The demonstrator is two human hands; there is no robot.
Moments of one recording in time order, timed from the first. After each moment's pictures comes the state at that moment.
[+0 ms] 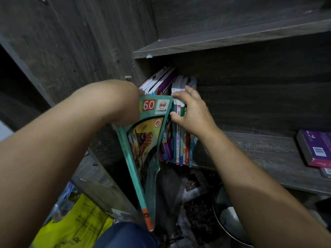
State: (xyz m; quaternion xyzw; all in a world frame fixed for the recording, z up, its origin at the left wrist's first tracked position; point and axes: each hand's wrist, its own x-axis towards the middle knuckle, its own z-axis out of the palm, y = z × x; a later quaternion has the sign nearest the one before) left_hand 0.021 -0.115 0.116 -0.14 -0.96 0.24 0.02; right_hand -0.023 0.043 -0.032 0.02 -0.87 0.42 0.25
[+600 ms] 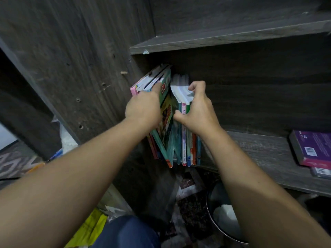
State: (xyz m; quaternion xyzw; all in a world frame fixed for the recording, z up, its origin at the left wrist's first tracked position) left_hand -0.038 -0.084 0.025 -0.14 -0.98 0.00 0.15; right_hand -0.011 0.054 -0.033 0.00 -0.84 0.45 0.30
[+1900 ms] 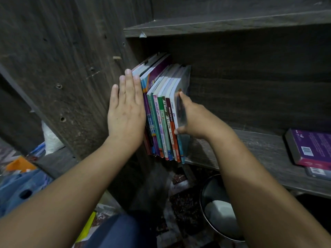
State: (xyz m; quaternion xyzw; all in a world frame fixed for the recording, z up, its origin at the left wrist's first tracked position) left_hand -0.040 -0.119 -0.031 -0.11 -0.92 0.18 0.33; right_hand -0.013 0.062 -0.040 -0.01 -0.95 0.31 0.03
